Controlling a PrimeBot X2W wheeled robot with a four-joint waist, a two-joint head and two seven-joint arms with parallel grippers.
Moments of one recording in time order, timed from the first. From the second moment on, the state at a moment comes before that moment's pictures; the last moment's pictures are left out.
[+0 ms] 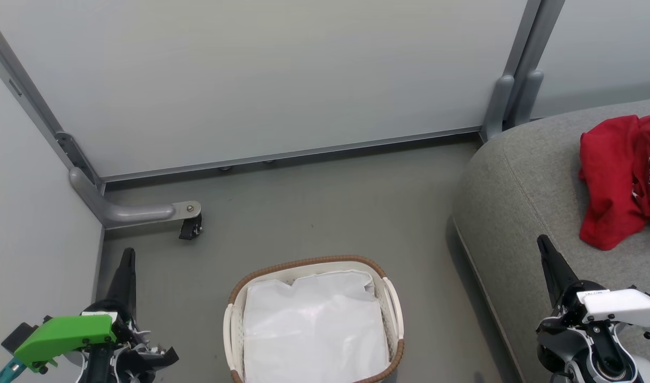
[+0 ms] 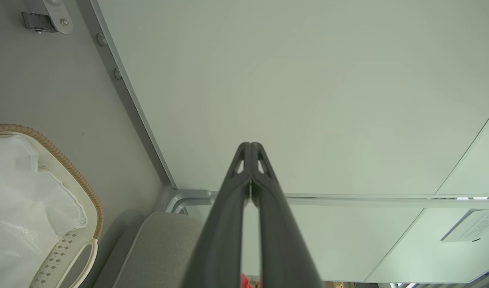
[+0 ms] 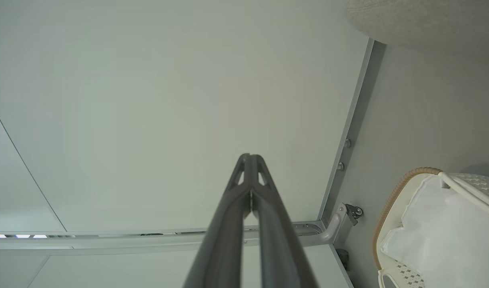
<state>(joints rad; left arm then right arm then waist) -0.10 0.05 0.11 0.25 -1.61 -0.13 0.11 -0.11 -0.05 -0.11 0.25 1.61 0.13 0.12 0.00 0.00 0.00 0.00</state>
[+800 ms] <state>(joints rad) -0.10 0.05 0.11 0.25 -1.61 -0.13 0.11 -0.11 -0.05 -0.11 0.25 1.61 0.13 0.12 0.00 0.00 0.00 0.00</state>
